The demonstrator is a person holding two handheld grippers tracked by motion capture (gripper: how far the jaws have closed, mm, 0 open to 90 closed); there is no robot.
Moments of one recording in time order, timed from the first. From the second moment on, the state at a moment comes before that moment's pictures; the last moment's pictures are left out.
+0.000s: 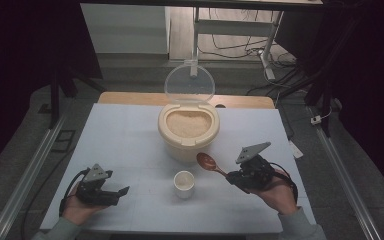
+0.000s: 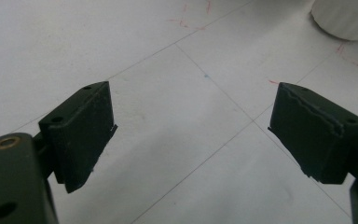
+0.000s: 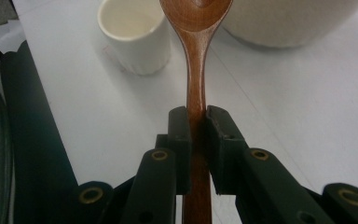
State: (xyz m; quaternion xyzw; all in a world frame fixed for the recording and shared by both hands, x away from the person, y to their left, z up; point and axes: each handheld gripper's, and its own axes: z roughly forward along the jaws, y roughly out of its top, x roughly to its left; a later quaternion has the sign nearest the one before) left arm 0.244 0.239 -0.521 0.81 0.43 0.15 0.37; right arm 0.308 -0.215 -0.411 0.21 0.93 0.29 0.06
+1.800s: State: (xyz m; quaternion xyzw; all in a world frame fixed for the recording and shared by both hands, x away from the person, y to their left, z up) left arm 0.239 0.221 -0.485 0.83 0.37 0.15 0.40; right arm 0.319 -0.128 -0.418 0.07 0.96 0.27 0.04
